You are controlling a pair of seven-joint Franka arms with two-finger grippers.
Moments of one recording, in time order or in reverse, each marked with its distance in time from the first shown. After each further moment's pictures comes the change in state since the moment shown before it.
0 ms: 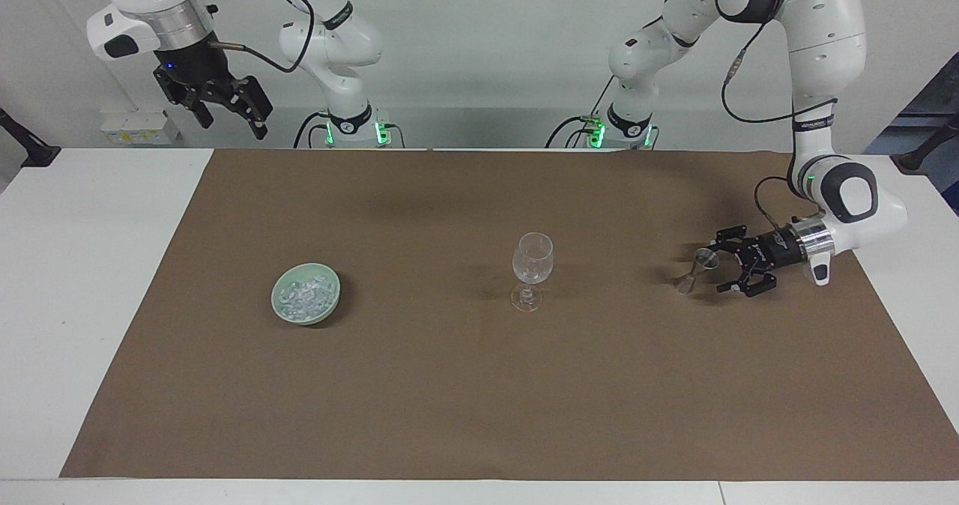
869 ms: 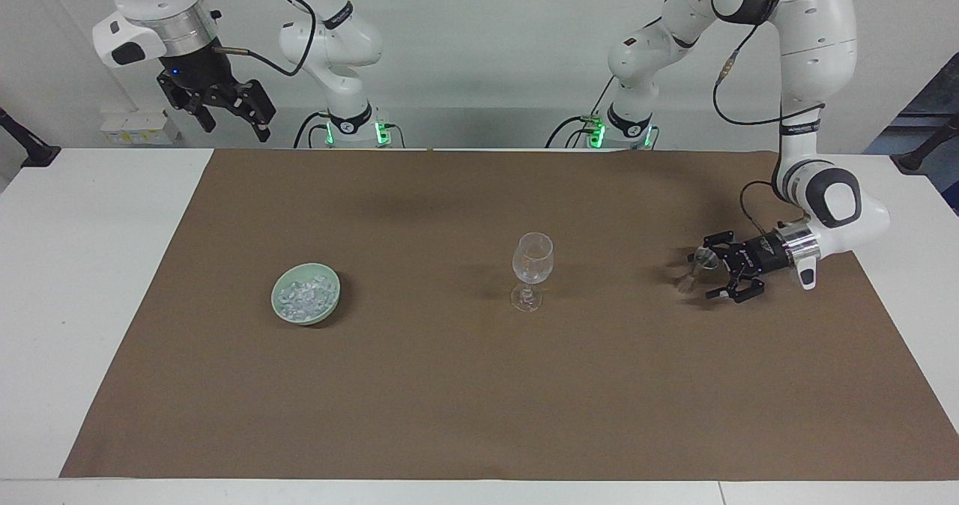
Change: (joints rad) left arm -0.028 0.000 0.000 -0.035 -0.052 0.049 0.010; right arm 0.000 -0.016 0.000 -0.036 0.000 0.018 -0.014
